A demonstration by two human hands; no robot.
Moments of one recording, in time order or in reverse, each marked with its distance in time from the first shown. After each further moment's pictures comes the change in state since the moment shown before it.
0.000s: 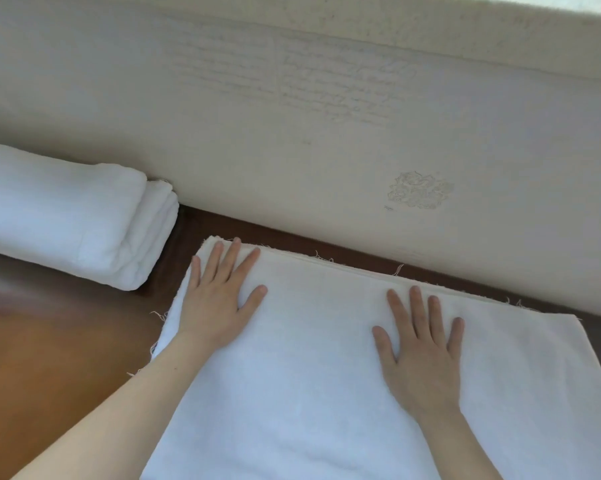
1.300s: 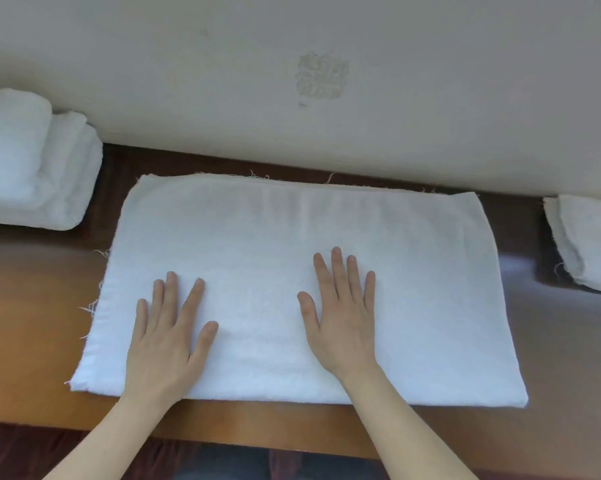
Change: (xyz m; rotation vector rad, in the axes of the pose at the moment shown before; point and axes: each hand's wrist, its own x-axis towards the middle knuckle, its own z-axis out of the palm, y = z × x) left_hand -0.181 0.035 0.005 -0.063 -0.138 0.008; right_hand -0.117 -0.026 0.003 0.221 0.030 -0.048
